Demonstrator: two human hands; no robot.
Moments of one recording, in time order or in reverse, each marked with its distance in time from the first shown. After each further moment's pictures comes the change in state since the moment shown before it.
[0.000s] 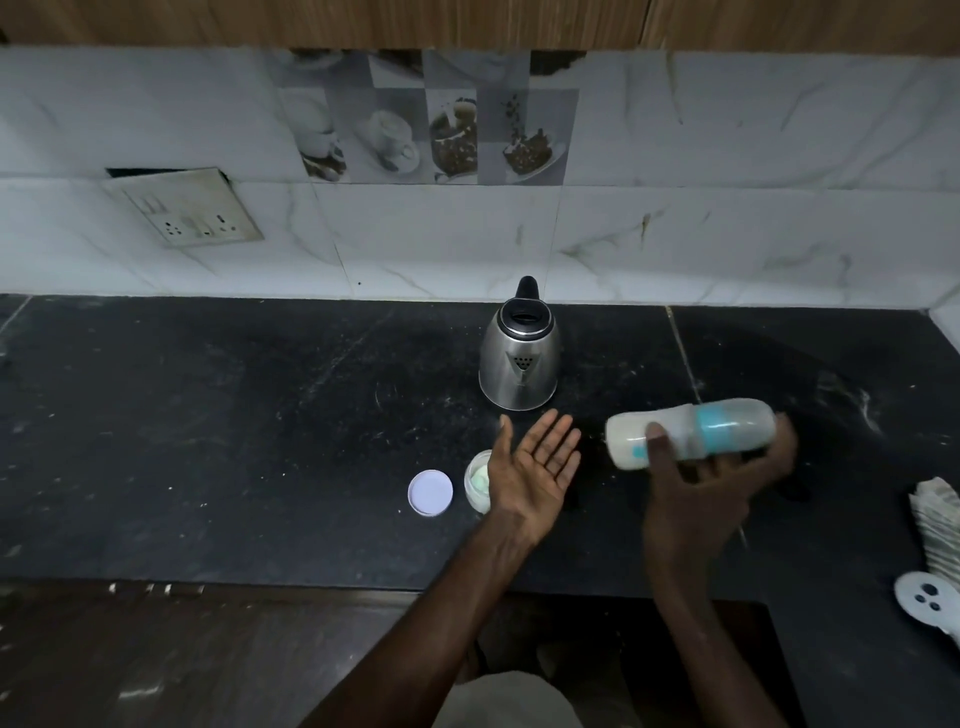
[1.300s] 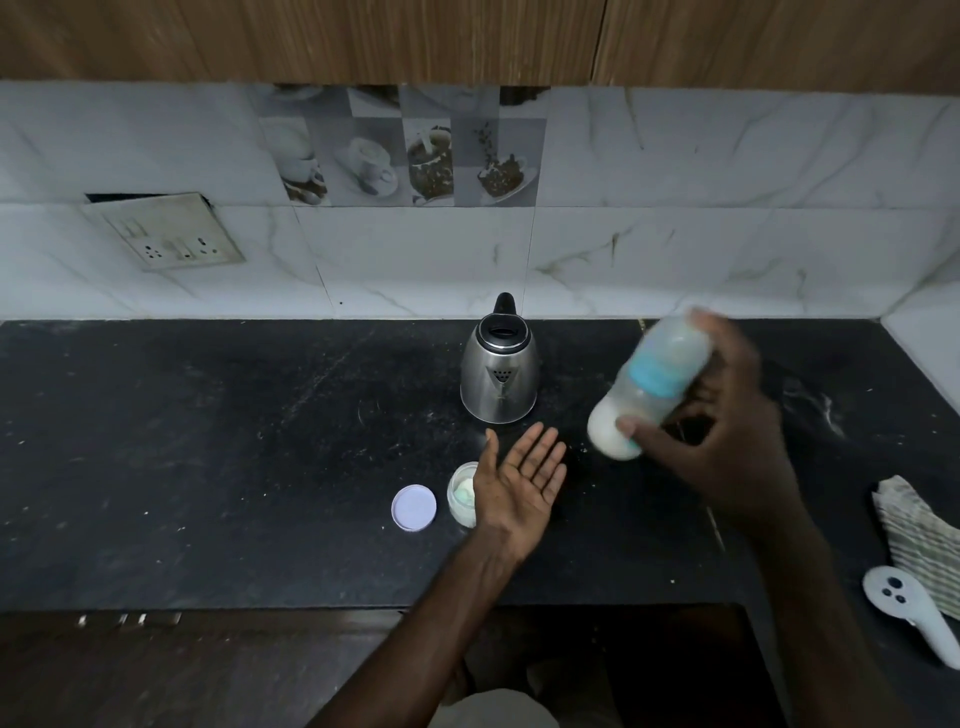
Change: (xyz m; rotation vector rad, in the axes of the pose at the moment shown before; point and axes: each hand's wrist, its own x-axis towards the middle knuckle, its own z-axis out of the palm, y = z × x) left_hand -0.007 -0.010 0.002 0.028 -0.013 0.008; right_hand 0.060 -0.080 -0.048 -0.360 -0.568 -0.534
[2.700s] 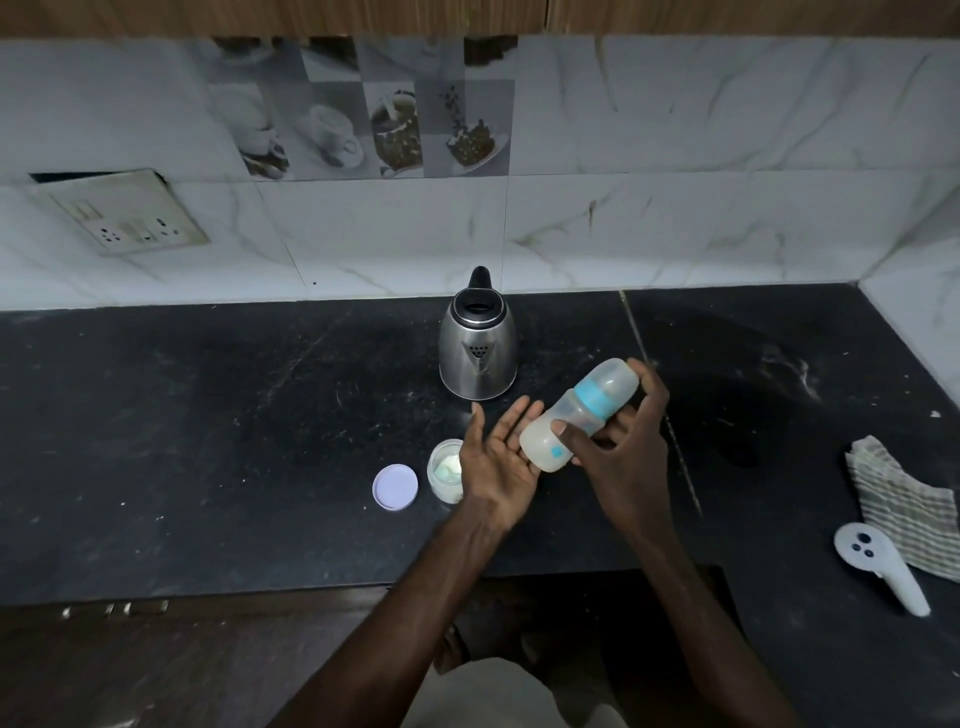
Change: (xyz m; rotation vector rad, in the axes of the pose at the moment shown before) left_hand -0.002 -0.006 0.013 -0.030 -0.030 -0.015; right_hand -0.046 0.039 0.080 0.387 0.169 0.442
